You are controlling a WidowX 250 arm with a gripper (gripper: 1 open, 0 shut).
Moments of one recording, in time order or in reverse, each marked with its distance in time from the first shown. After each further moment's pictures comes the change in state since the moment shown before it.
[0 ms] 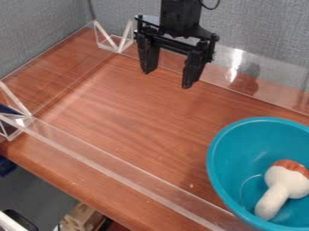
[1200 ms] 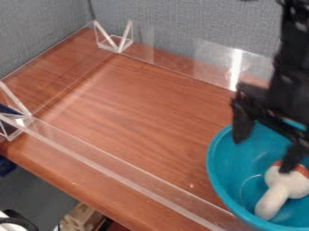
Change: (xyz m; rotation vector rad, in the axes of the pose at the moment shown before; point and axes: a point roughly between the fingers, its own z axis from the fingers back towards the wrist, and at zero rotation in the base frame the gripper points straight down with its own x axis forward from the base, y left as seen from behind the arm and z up) arm -0.031 -0.148 -0.045 -0.015 -0.010 -0.286
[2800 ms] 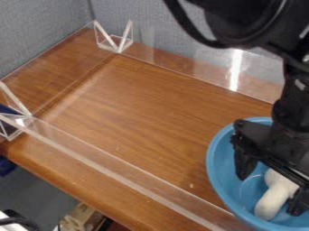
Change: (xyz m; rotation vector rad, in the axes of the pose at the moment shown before) arm -0.025 -0.015 -0.001 0.014 -0.209 0.057
